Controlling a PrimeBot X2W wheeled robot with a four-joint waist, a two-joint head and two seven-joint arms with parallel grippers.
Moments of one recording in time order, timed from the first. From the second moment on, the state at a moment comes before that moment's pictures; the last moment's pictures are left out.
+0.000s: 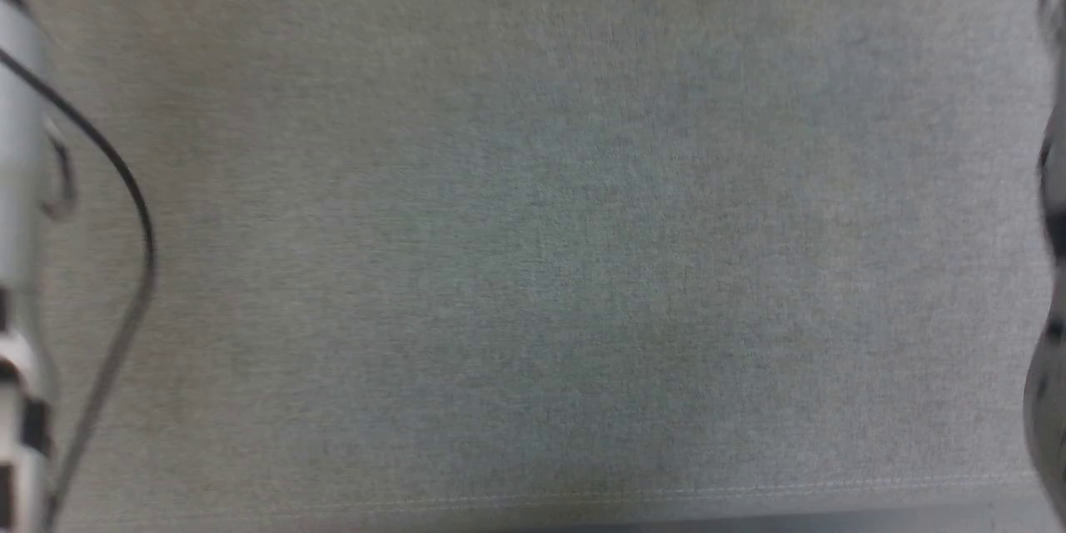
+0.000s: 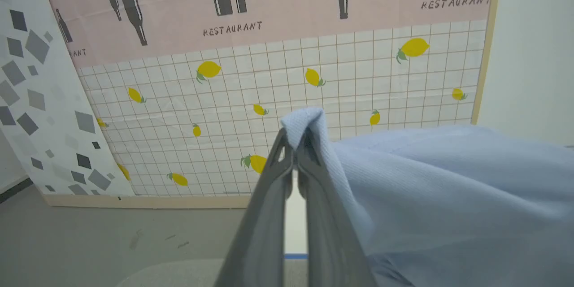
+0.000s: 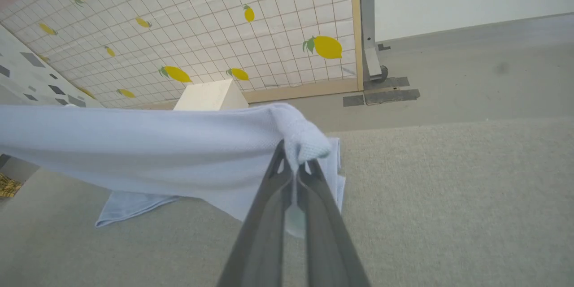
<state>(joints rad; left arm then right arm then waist) -1.29 0.44 -0.31 0.69 -0.41 0.11 -0.25 -1.20 -0.17 -0.09 0.61 0.41 0.13 0.40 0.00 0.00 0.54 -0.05</state>
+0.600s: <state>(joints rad) -0.28 0.26 -0.27 0.54 -0.57 0.06 -0.24 -0.28 -0.23 -0.01 0.45 0.58 0.13 0.25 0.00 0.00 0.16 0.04</state>
